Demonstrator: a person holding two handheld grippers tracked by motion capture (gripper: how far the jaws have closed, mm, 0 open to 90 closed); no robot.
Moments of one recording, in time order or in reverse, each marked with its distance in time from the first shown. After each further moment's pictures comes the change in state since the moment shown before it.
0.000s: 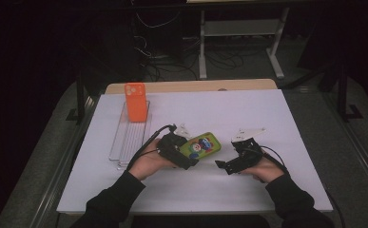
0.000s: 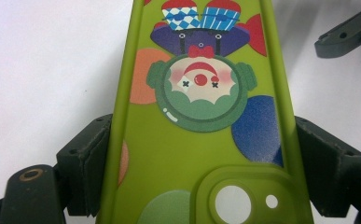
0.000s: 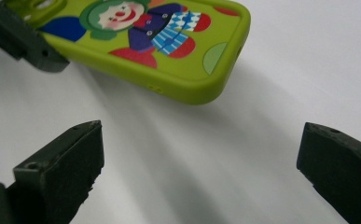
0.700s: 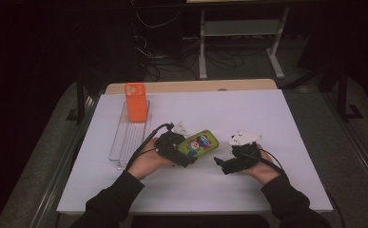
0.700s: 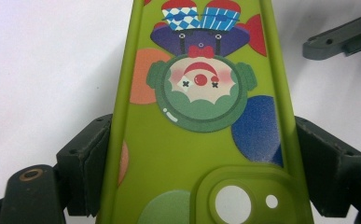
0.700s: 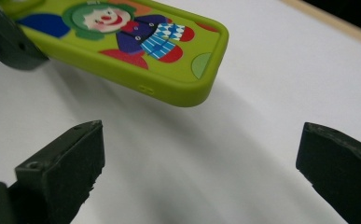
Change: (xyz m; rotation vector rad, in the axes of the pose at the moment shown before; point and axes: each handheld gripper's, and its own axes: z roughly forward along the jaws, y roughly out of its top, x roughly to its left) left arm 0.005 -0.001 -0.003 -0.006 0.017 -0.023; right arm 0.013 0.000 0.003 -0.073 -0.185 -0.154
